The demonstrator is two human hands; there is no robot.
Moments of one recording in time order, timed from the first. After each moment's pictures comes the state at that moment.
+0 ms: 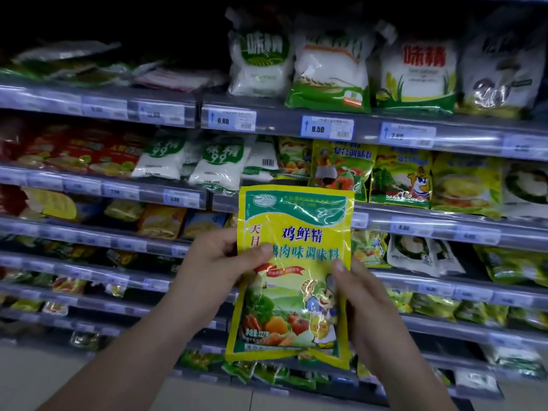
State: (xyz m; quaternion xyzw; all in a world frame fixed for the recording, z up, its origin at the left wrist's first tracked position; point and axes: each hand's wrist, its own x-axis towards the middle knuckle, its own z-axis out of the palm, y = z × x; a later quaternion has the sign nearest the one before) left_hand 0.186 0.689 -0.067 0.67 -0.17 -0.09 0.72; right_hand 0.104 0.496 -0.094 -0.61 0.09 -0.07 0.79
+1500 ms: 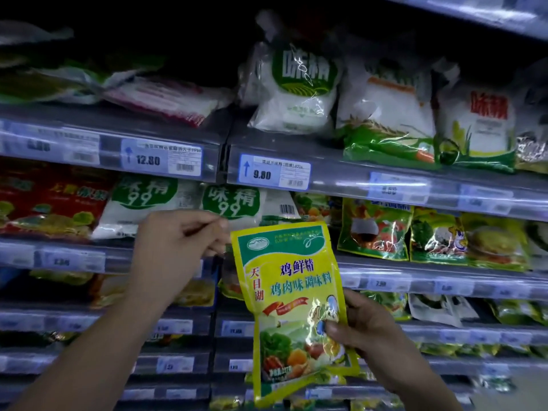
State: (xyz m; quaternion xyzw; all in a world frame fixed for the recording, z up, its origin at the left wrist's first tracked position) left_hand 0.424 0.755 -0.052 0.75 -0.19 0.09 0.63; right_hand 0.264 0.505 -0.109 -0.69 0.10 -0.01 0.71
